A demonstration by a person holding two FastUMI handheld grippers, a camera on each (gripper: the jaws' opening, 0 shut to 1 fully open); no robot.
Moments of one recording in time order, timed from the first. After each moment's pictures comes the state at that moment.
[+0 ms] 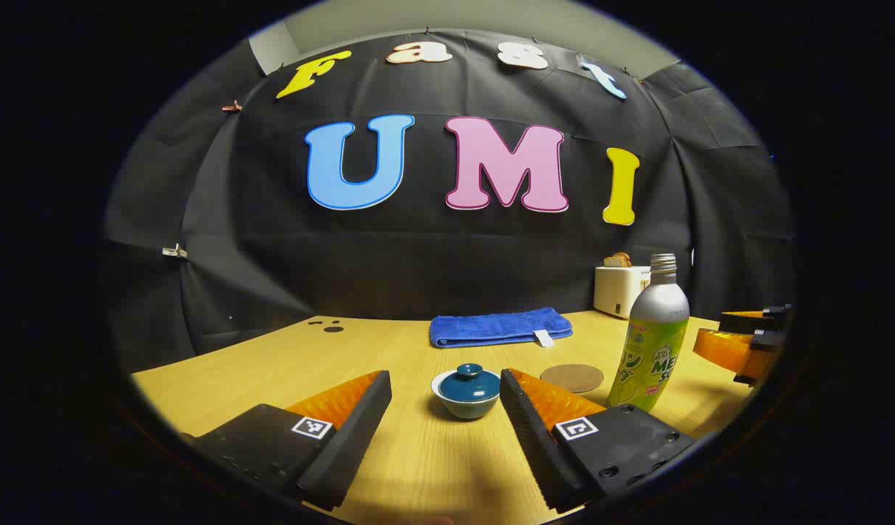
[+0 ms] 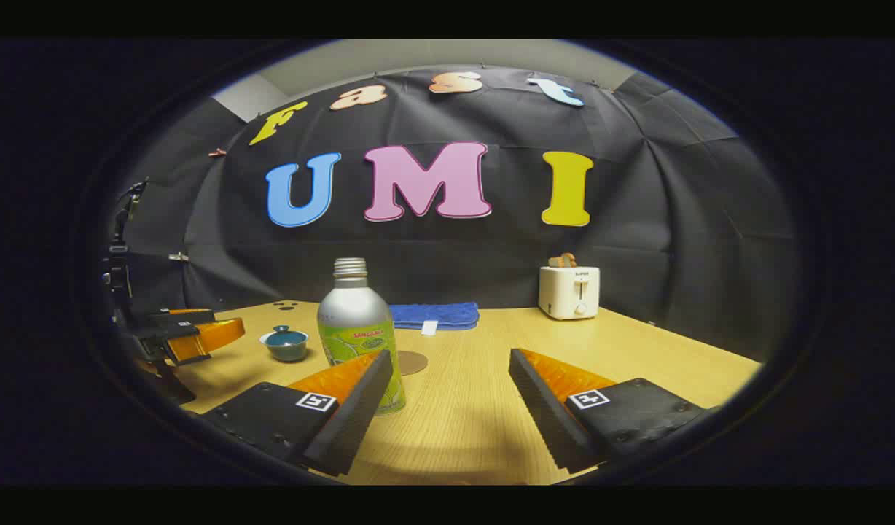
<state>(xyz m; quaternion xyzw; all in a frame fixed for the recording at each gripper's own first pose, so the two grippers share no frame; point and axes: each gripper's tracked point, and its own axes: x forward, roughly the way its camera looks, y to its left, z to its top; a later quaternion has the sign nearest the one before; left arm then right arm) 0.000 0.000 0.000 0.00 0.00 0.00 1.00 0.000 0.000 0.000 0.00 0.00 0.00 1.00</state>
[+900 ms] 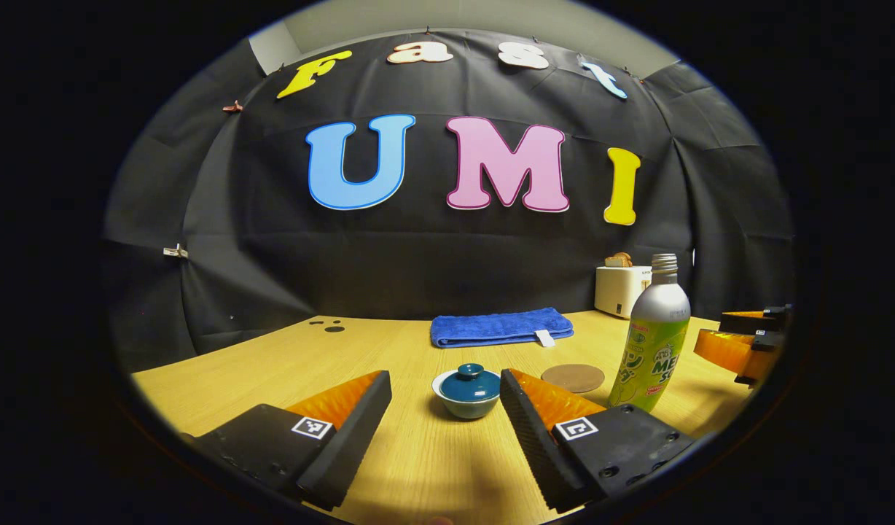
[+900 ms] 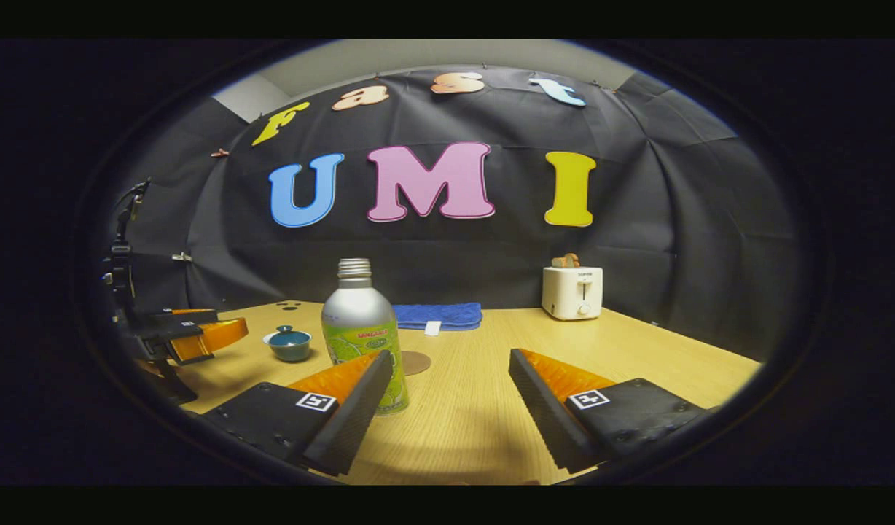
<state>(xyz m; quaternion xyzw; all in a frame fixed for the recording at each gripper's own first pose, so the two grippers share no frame) -0.001 0.000 0.000 0.00 0.00 0.00 1.00 0.000 0.002 -0.001 0.00 0.00 0.01 1.00</state>
